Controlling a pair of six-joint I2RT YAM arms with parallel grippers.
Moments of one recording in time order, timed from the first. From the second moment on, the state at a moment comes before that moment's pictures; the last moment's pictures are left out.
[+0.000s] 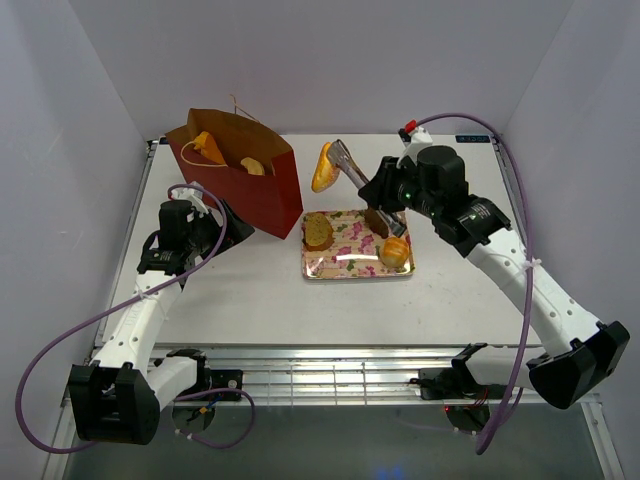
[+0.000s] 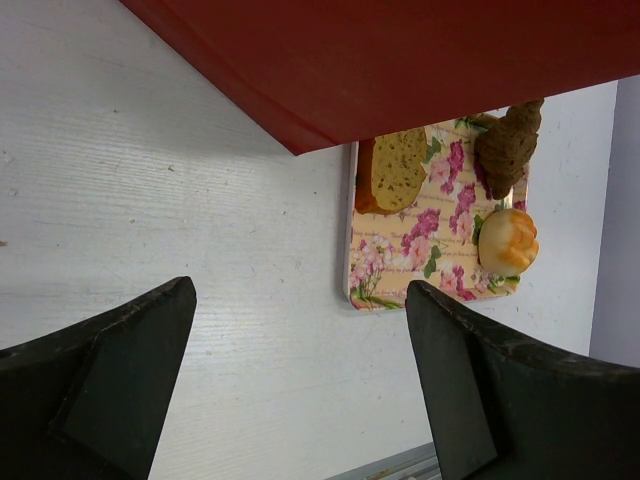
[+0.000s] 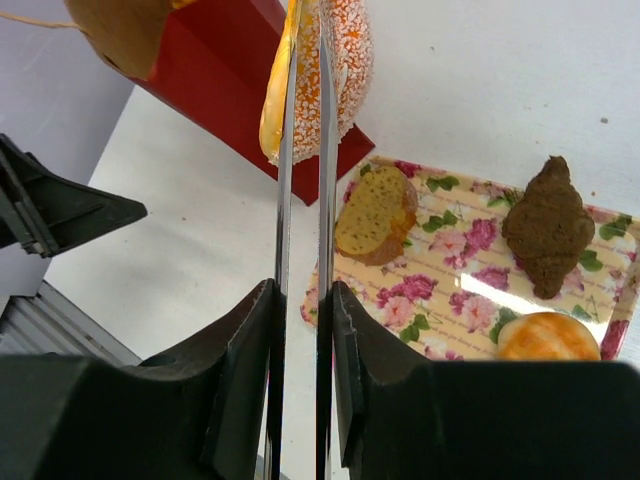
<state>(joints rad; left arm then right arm) -0.07 1.05 0.78 -0.34 0.28 -0.57 0.58 1.24 1.30 -0.45 -0.09 0.41</state>
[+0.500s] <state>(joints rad) -0.07 1.05 0.78 -0.34 0.28 -0.57 0.58 1.34 1.54 -0.44 -0.21 0.42</state>
